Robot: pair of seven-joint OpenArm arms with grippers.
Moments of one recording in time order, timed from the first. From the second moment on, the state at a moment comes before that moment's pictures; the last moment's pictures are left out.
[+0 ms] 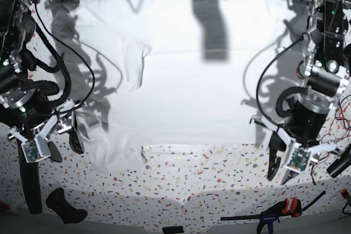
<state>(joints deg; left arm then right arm) -4.6 -19.7 6.5 118.2 -2.3 -7.5 32.0 0.9 28.8 13.9 118.2 26.7 24.0 -42.8</state>
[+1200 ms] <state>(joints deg) -40.4 -22.7 6.7 51.7 -10.0 -20.2 33.8 2.0 28.8 13.8 118.3 26.8 24.1 -44.9</state>
